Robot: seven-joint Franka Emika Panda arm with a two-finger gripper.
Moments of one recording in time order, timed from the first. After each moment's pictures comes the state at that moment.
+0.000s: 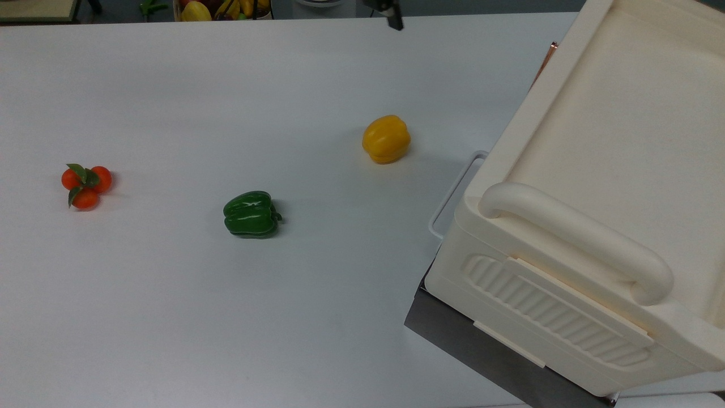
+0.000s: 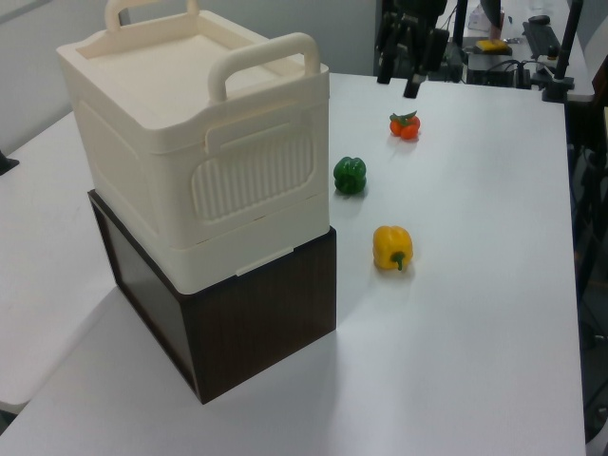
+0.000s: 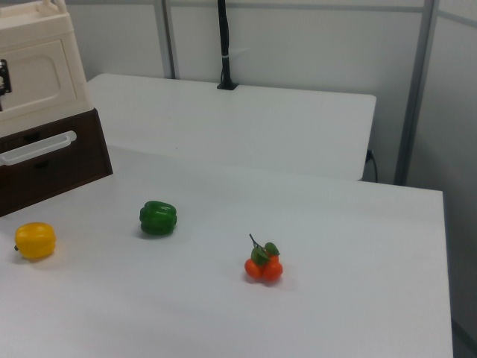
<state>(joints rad) 0.10 -0.01 0.17 -1.60 0.23 1.82 -0.62</state>
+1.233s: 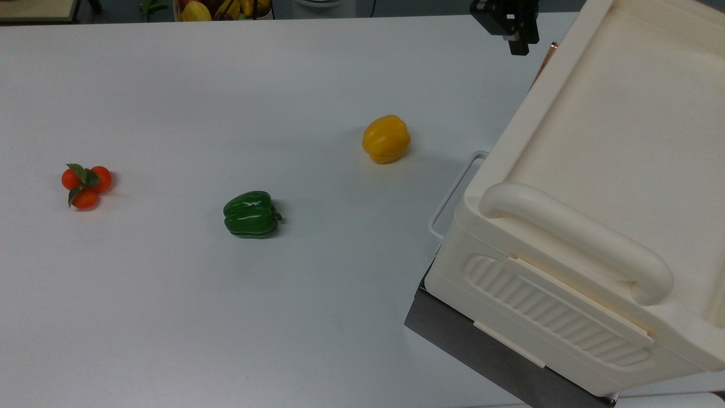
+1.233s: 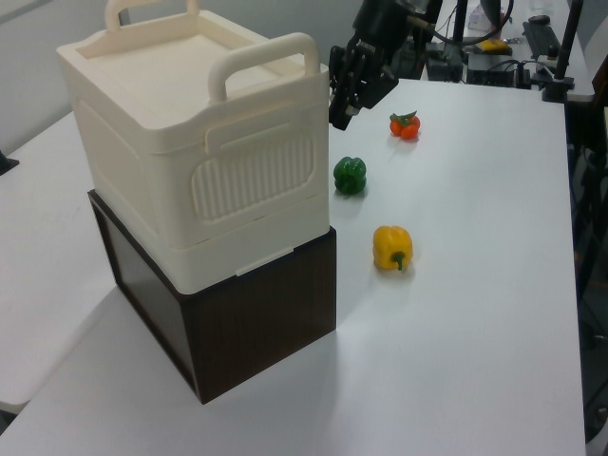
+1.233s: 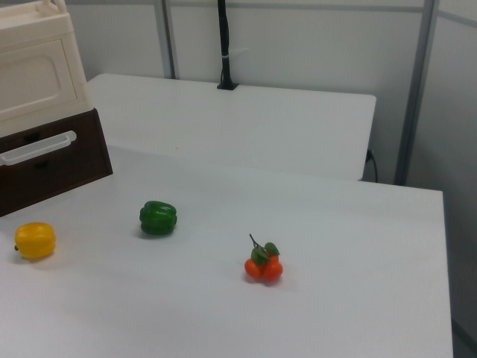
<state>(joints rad) 0.11 0.09 0.34 -1.60 0.26 2.18 -0.63</state>
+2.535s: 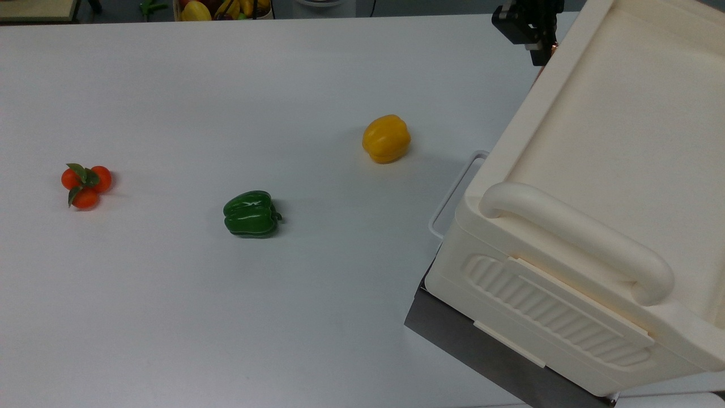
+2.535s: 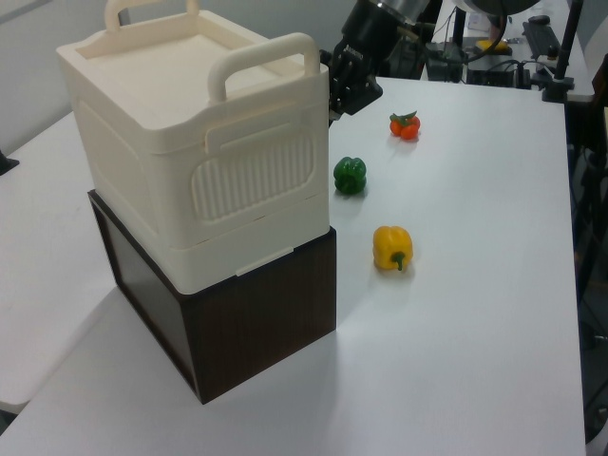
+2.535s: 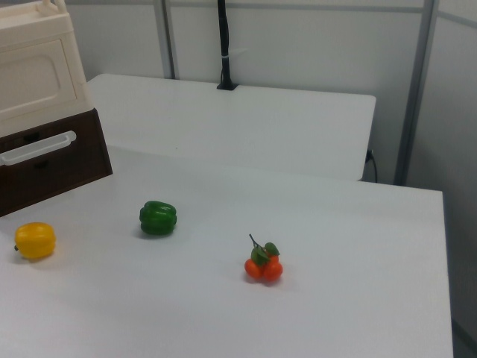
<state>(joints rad) 0.11 0.12 0.37 -1.61 0.23 2.30 -0.63</state>
